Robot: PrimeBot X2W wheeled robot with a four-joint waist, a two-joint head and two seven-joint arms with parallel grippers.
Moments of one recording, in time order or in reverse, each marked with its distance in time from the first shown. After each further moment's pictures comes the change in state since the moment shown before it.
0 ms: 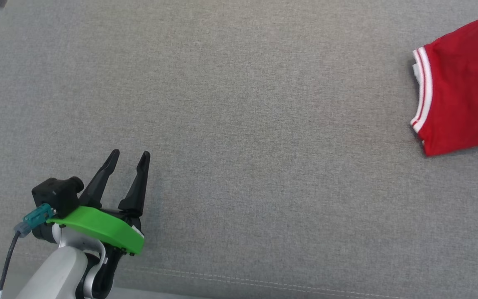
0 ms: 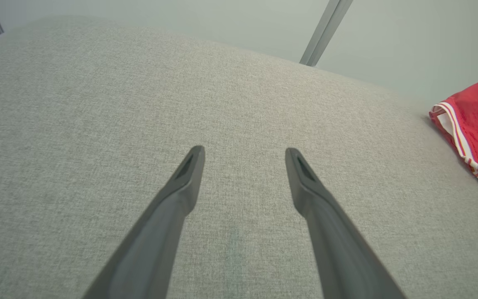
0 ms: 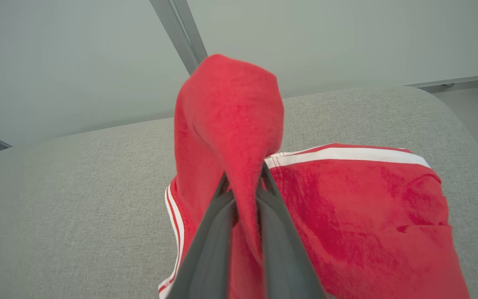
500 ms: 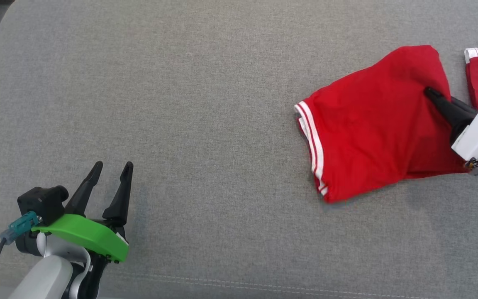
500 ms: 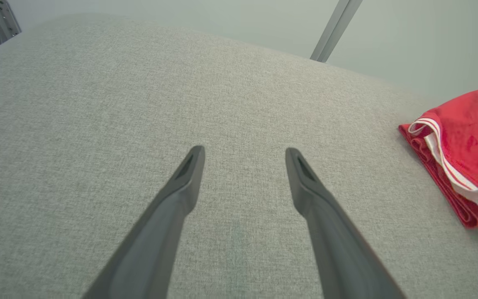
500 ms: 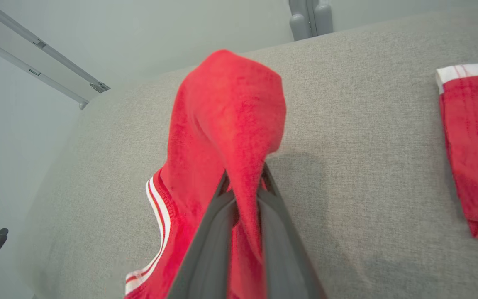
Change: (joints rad) left arm 0.026 0.037 0.022 0.035 -0.023 0.000 0.008; right arm 0.096 0.204 0.191 -0.075 0.097 0.096 -0.036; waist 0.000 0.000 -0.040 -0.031
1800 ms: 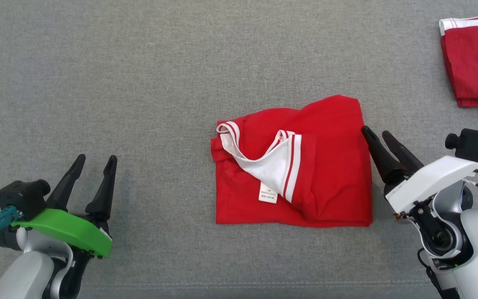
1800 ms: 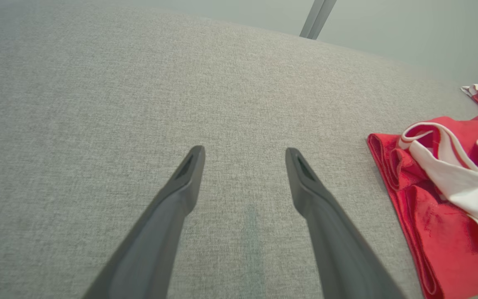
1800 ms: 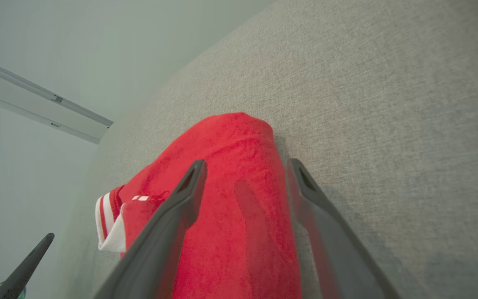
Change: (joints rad) left arm 0.001 0.064 0.027 -0.035 0.000 -0.002 0.018; right arm 0.195 0.258 0.046 -0.097 -0.053 -0.052 -0.281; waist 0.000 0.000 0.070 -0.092
